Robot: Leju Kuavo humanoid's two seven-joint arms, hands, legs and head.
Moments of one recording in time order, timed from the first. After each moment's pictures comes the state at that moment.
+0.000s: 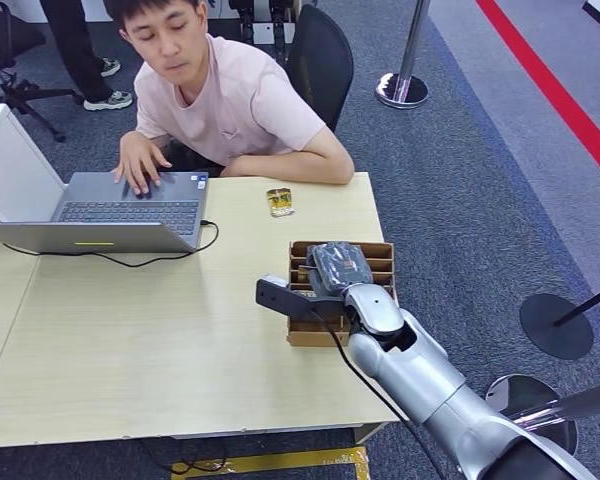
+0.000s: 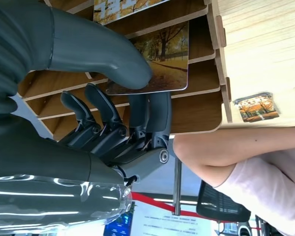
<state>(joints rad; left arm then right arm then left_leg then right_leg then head) -0.08 -0.14 1.17 -0.22 -1.29 0.09 0.15 -0.51 -0.08 0.67 -1.20 0.97 0.04 0.34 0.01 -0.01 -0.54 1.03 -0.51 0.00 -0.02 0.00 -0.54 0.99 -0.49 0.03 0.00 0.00</state>
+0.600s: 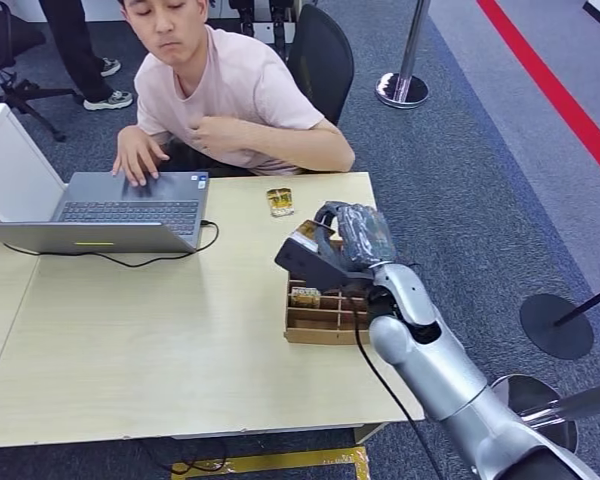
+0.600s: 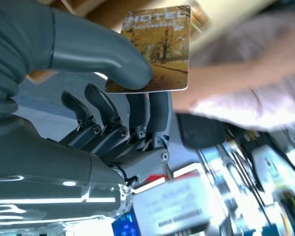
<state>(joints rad) -0.08 -0.14 1.19 -0.22 -1.26 0.10 0.13 -0.48 -0.10 0.54 -1.41 0.81 -0.17 0.19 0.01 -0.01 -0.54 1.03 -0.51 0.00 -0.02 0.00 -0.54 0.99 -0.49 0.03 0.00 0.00</state>
